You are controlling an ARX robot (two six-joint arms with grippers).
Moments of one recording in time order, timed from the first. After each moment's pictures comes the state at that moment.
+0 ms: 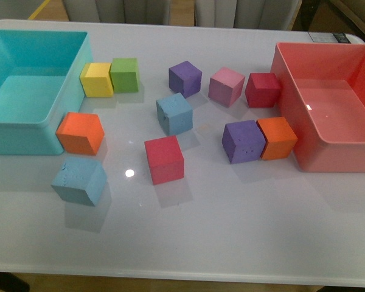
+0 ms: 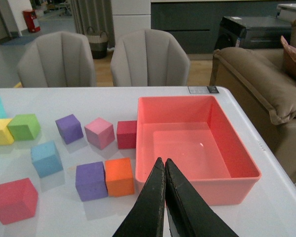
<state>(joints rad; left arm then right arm) 0.00 0.01 0.01 0.00 0.00 -0.01 0.00 0.07 0.02 0.04 0.00 -0.01</state>
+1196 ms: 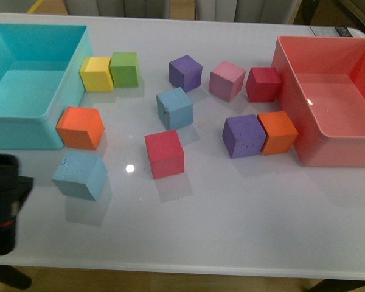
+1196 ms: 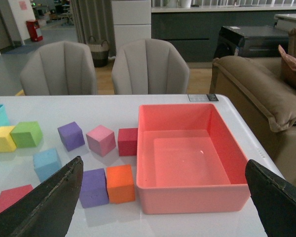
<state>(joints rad) -0.43 1.23 0.40 -0.05 -0.22 -0.28 0.00 0.00 0.02 0.00 0.00 -0.01</state>
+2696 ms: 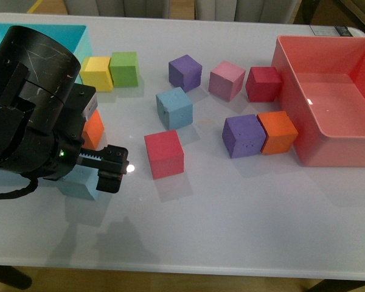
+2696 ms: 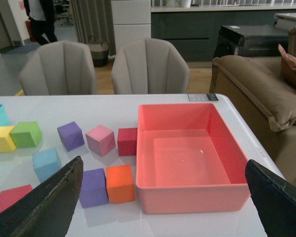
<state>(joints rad) -0.31 2.10 0.86 0.18 -0.12 -0.11 0.00 0.00 0.02 0.00 0.00 0.00</state>
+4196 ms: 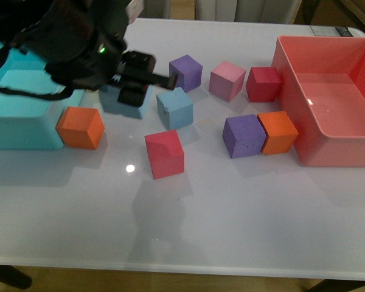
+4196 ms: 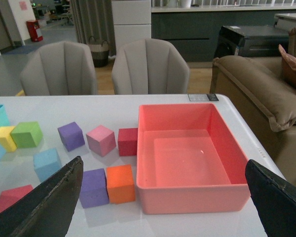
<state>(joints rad) -0.44 1.98 1.16 -0.07 -0.13 -0.07 0.00 0.00 0.02 0.00 0.00 0.00</state>
